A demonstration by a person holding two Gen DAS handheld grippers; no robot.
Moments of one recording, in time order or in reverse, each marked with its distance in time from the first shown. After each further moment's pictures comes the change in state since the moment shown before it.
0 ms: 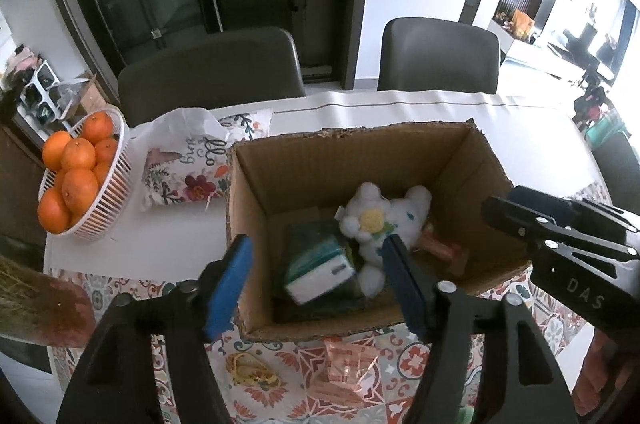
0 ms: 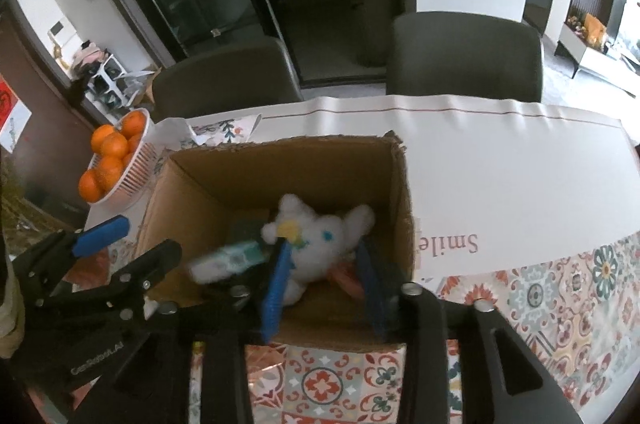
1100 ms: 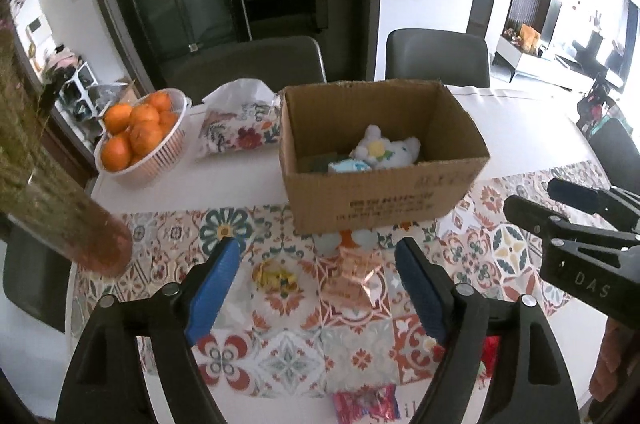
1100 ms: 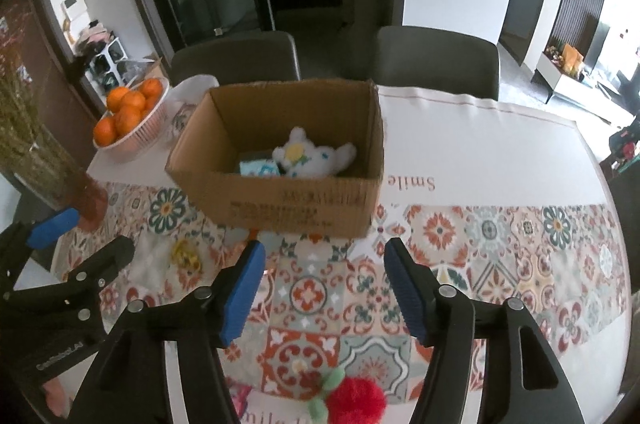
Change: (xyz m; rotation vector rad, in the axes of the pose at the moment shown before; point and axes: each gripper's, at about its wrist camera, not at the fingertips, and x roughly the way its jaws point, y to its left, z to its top) left arm -0.102 -0.005 -0.120 -0.016 -0.109 0.093; right arm -0.091 0.024 -0.113 -0.082 -0.065 -0.092
